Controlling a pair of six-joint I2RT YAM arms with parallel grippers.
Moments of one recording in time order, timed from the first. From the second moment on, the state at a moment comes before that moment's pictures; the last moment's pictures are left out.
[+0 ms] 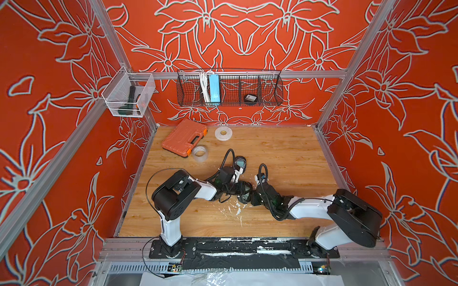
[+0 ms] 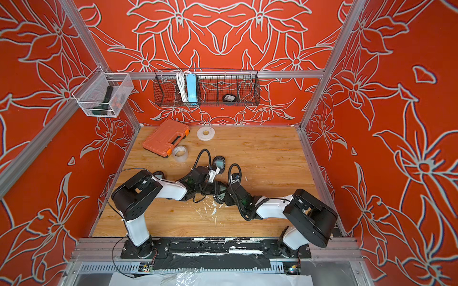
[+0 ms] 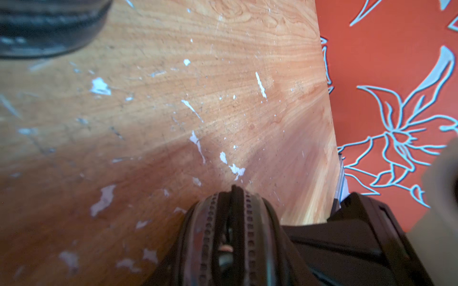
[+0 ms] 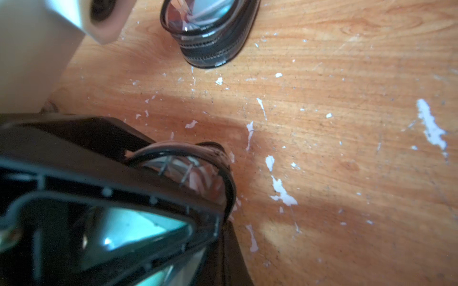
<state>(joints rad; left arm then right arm) -0.65 1.84 0.73 0.42 0.50 -0.76 0.92 1.49 0.46 0.25 0.21 0.63</state>
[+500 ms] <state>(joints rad) -0.65 1.71 0.77 0.19 0.45 -0.76 0.91 1.24 0.50 0.06 0.21 0.57</state>
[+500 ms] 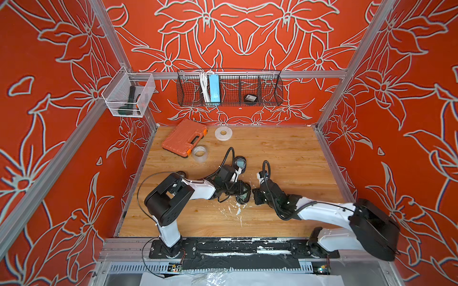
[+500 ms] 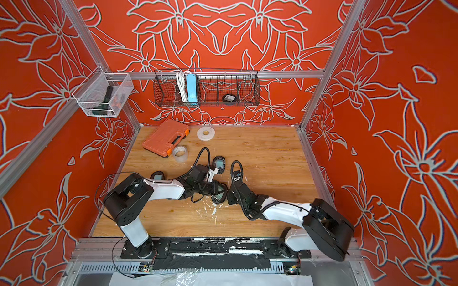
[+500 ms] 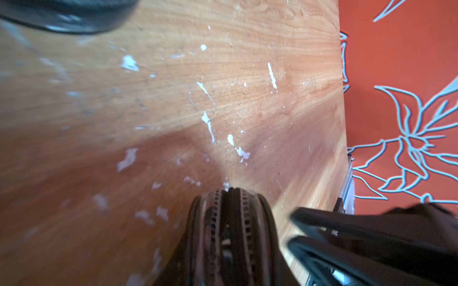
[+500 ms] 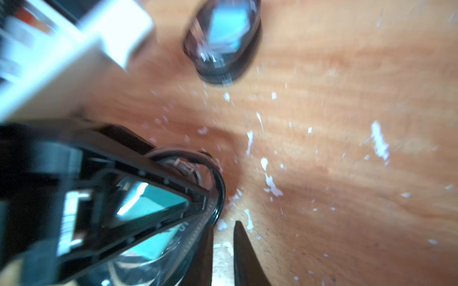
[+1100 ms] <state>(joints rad) -0.67 0.76 0.61 0.53 0.23 -0.67 1.38 0.90 0.51 0.34 0.39 0.02</state>
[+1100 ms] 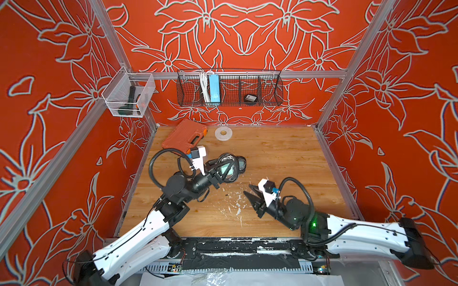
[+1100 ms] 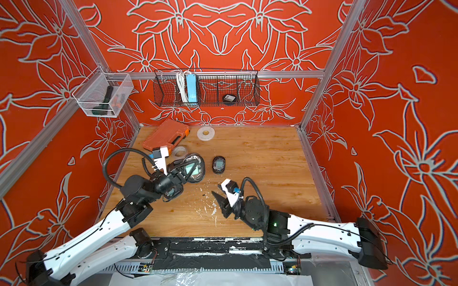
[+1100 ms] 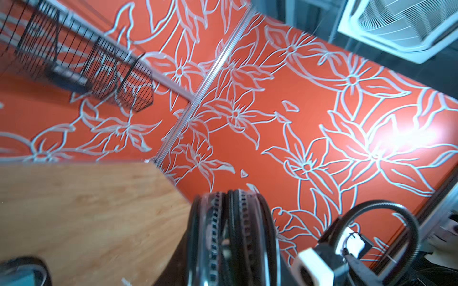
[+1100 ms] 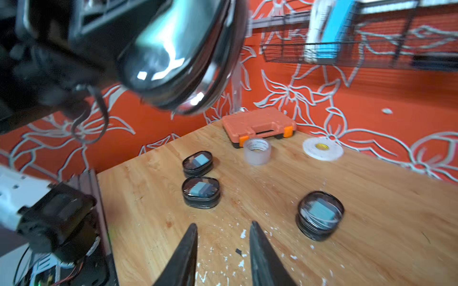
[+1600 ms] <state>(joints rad) -0.73 0.73 0.67 0.58 0.26 -0.54 1.47 1.19 0.79 0.60 0.41 -0.23</state>
